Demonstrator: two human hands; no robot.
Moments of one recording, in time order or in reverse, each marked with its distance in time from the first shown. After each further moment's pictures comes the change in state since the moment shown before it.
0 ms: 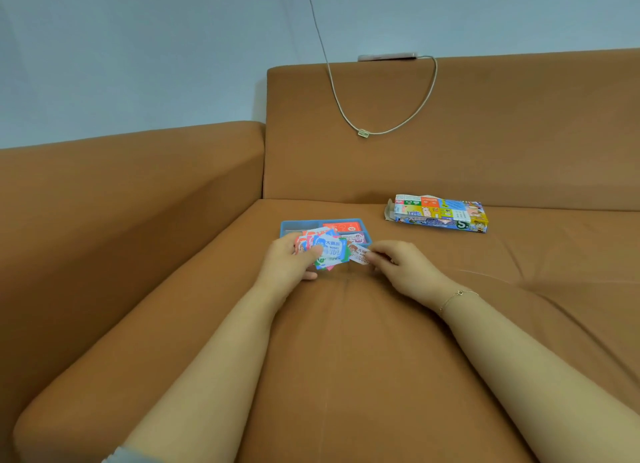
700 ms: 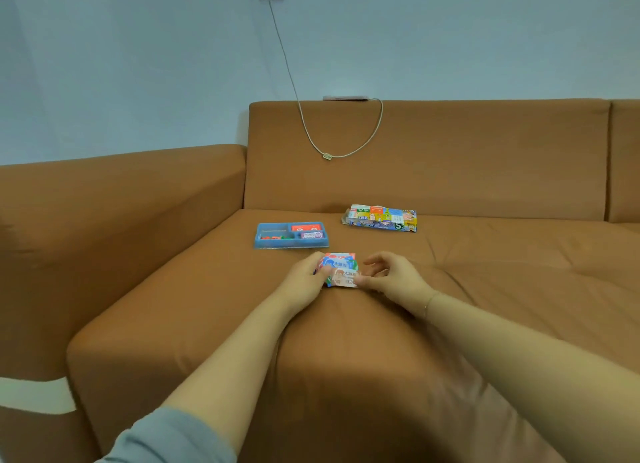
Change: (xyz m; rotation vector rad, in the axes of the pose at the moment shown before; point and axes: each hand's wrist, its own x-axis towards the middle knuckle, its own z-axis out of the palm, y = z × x) left_hand -0.097 0.027 0.066 0.353 -0.196 0.144; right_hand -0.119 -0.026 -0.044 0.344 0.128 0.359
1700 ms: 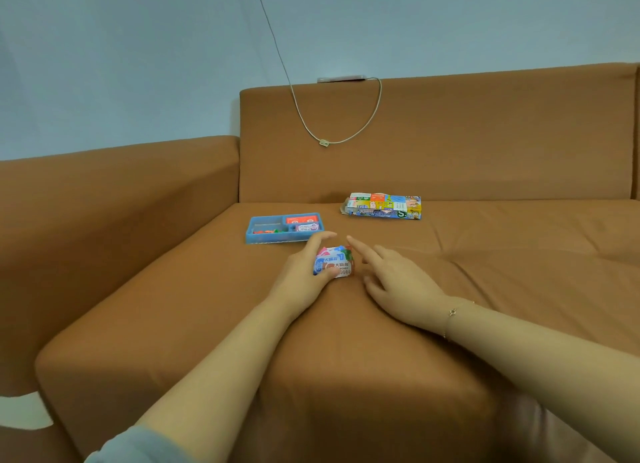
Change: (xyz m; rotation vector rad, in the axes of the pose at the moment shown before) left_hand 0.010 -0.007 0.012 0.156 0.083 0.167; right_hand -0.007 0.011 -0.008 -0.690 -0.055 -0.460
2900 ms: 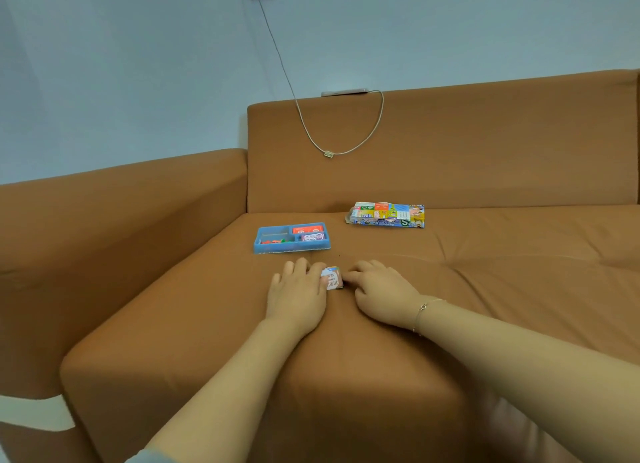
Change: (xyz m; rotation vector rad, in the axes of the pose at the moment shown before) left_hand -0.015 0.004 0.001 0.787 0.059 -0.077; right_hand 0.020 -0.019 0.008 -0.101 -0.216 0.036
